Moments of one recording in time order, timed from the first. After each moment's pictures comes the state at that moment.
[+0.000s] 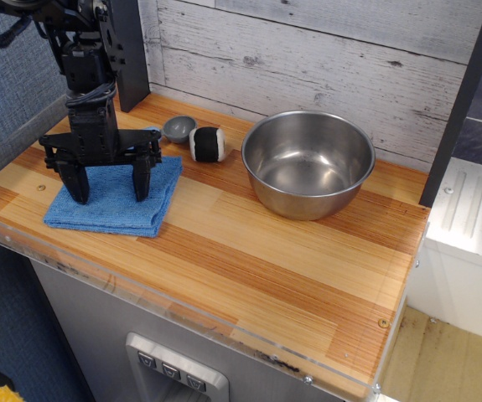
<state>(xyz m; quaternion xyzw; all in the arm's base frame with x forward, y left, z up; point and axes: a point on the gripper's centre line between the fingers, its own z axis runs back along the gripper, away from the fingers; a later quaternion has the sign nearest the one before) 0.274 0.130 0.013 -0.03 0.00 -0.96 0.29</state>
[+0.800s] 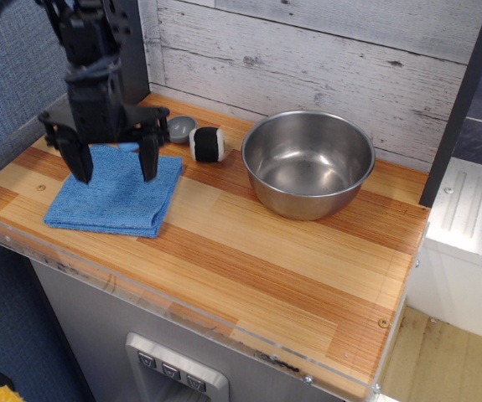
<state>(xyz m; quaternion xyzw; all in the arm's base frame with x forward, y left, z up) 0.269 0.111 0.058 0.01 0.00 -0.96 0.27</state>
